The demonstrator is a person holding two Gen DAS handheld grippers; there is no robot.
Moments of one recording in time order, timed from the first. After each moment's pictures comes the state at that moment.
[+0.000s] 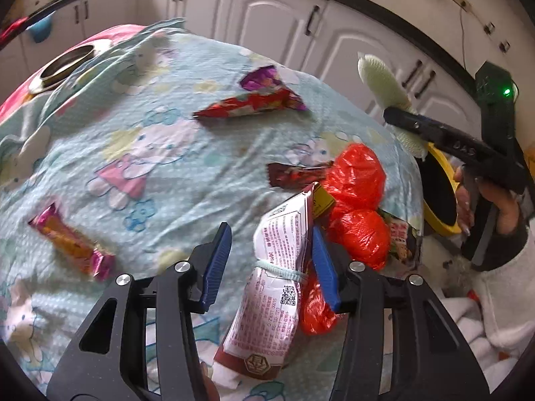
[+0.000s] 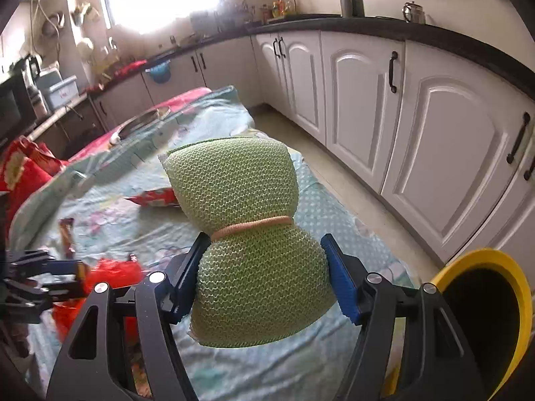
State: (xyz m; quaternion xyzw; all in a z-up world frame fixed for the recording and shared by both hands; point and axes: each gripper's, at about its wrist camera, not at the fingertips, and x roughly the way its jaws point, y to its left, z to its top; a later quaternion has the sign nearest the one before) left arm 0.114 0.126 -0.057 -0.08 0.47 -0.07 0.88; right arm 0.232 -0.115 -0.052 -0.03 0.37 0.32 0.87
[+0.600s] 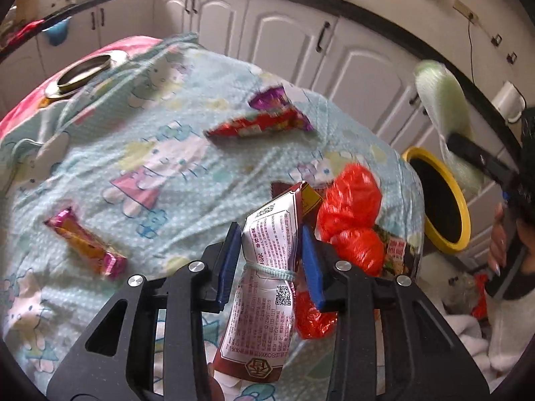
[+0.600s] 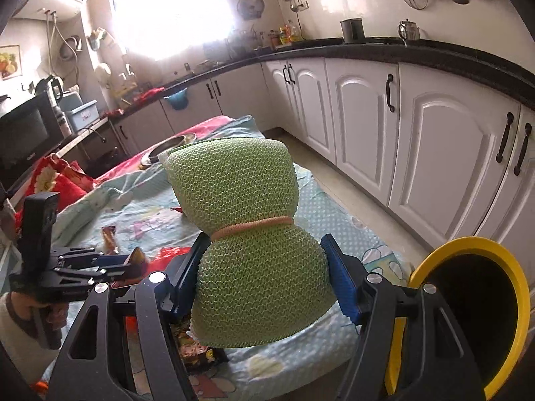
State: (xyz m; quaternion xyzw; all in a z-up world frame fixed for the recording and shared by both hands) left arm 0.105 0.131 -0.039 -0.10 0.44 -0.03 0.89; right arm 0.180 -0.154 -0.013 0.00 0.33 0.34 0.88
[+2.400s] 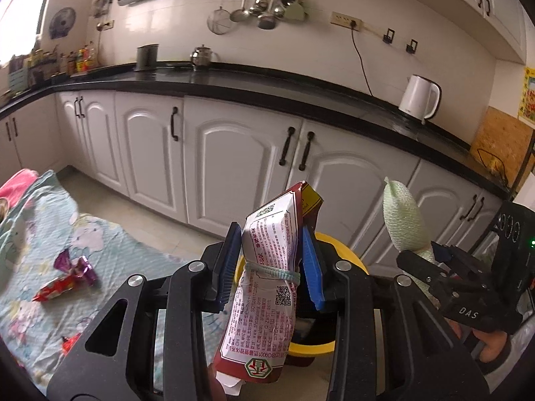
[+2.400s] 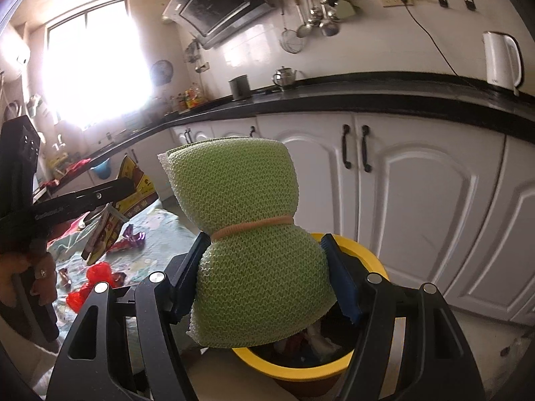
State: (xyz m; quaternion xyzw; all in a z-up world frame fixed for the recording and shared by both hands) left arm 0.180 -0.133 0.059 -0.02 0.29 -0.19 0.94; right arm 0.126 -0.385 0.010 0.08 0.25 0.15 0.95
